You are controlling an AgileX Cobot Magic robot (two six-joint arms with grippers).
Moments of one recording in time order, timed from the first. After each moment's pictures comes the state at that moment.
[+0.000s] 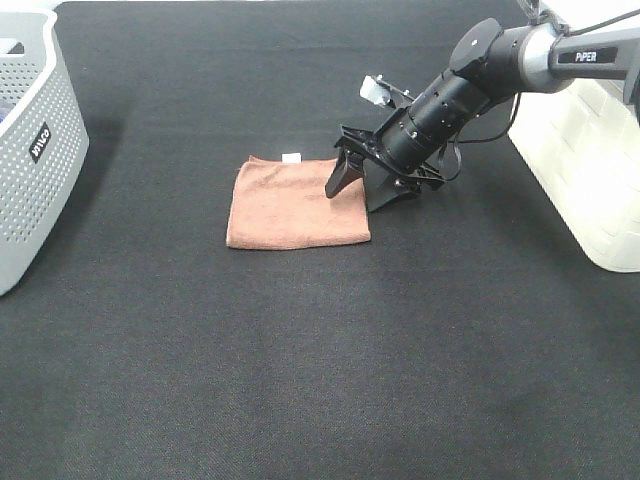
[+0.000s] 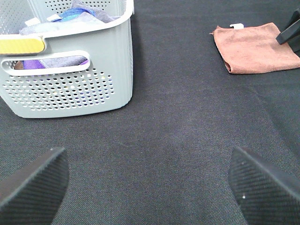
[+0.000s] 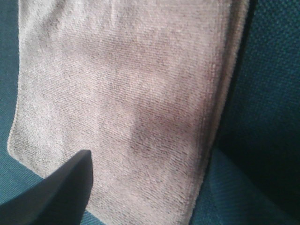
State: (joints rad) left arm -0.01 0.00 -0.50 -0.08 1.06 0.05; right arm 0.26 2.49 -1.94 0.71 0.91 -0.29
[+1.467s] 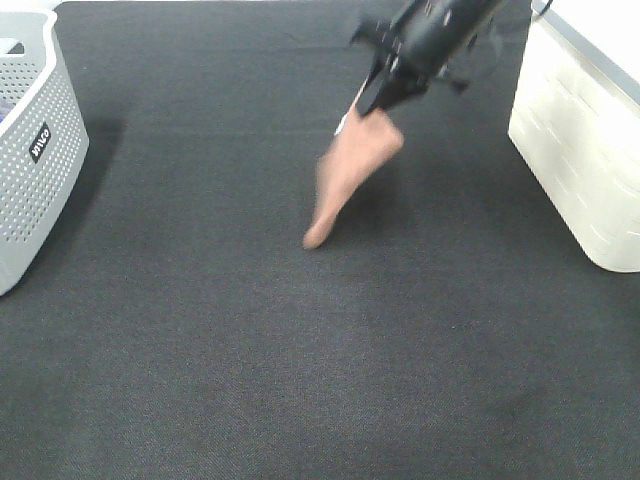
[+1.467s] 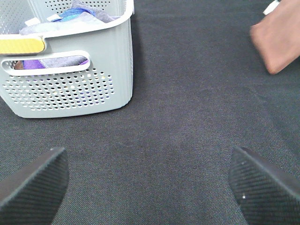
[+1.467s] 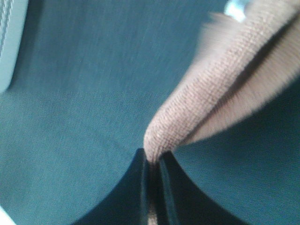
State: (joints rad) left arm -0.01 0.00 -0.50 -0.08 1.06 0.05; right arm 0.26 2.27 -2.14 0.57 1.21 -0.19
